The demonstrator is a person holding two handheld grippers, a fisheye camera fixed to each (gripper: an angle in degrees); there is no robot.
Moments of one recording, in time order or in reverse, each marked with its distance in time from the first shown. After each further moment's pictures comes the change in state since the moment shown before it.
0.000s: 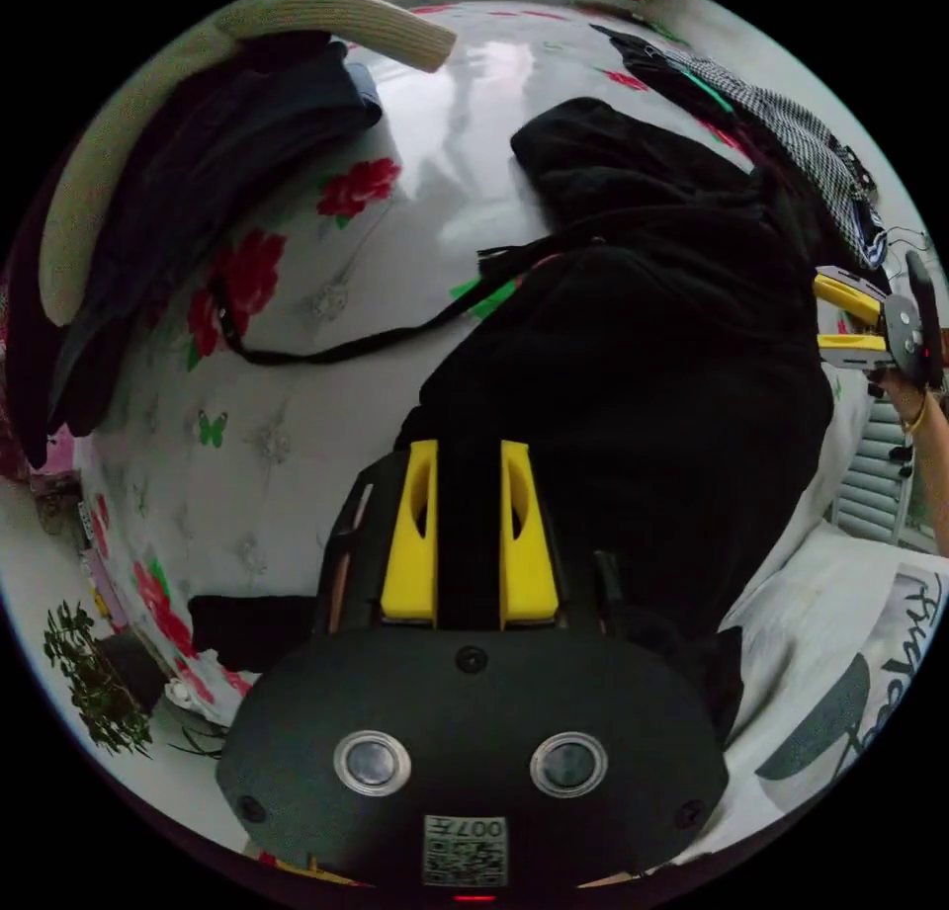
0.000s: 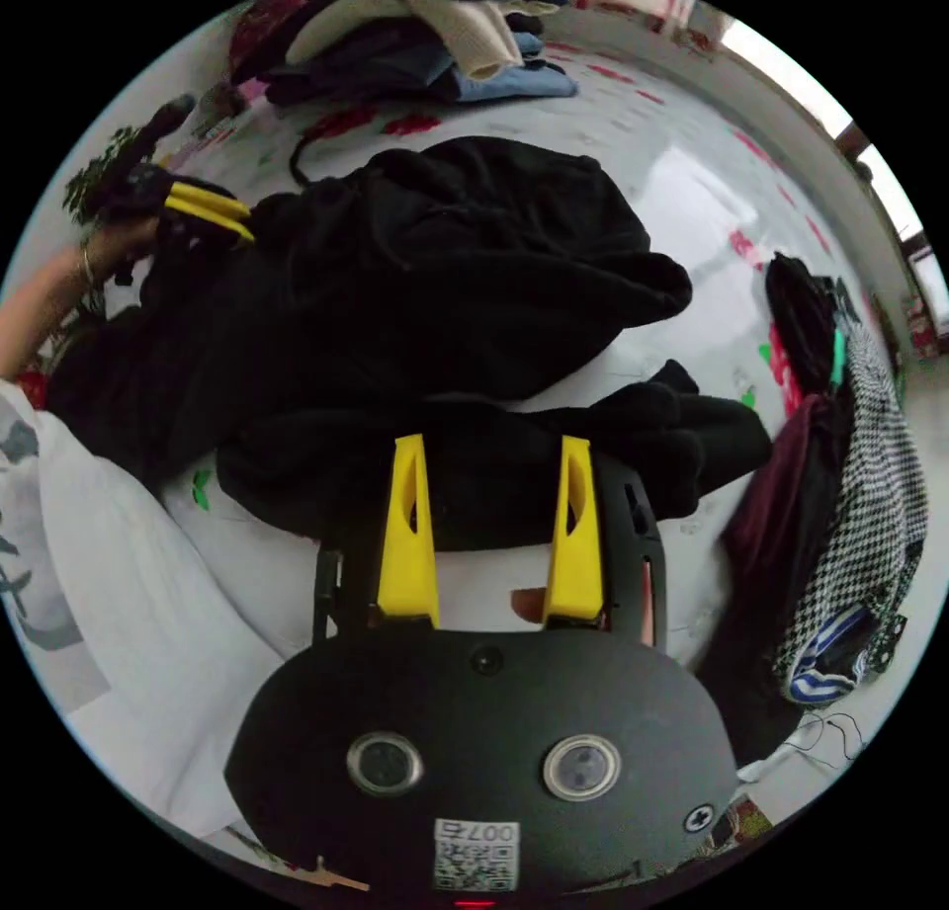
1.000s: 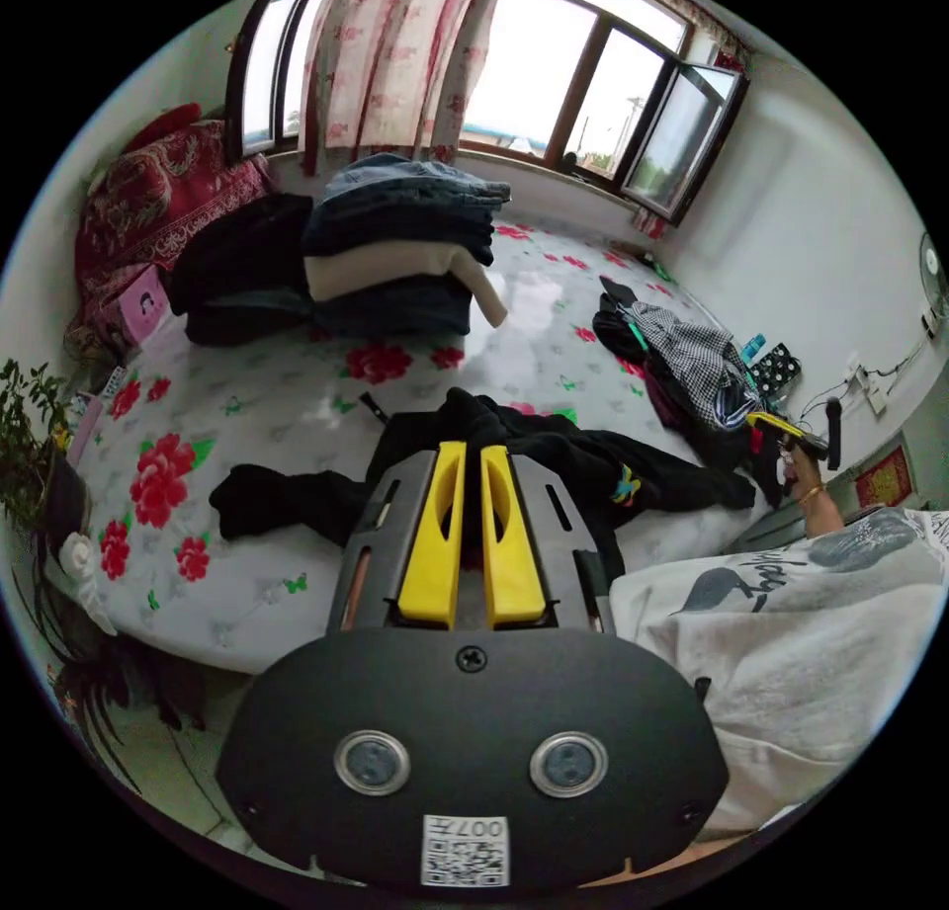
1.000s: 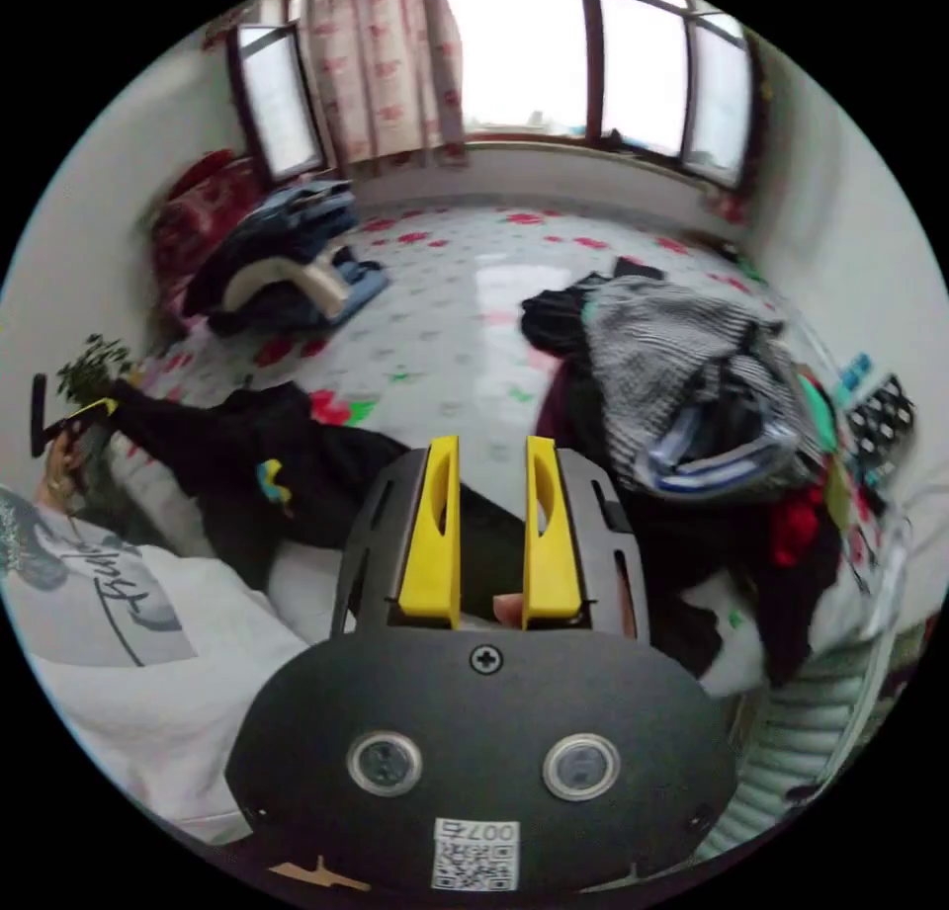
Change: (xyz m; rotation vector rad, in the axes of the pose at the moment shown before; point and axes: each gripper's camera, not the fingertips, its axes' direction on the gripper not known) left arm 0.067 0.266 -0.211 0.607 0.130 -0.326; right arm -0.026 0.234 -0.194 0.444 0.022 0.406
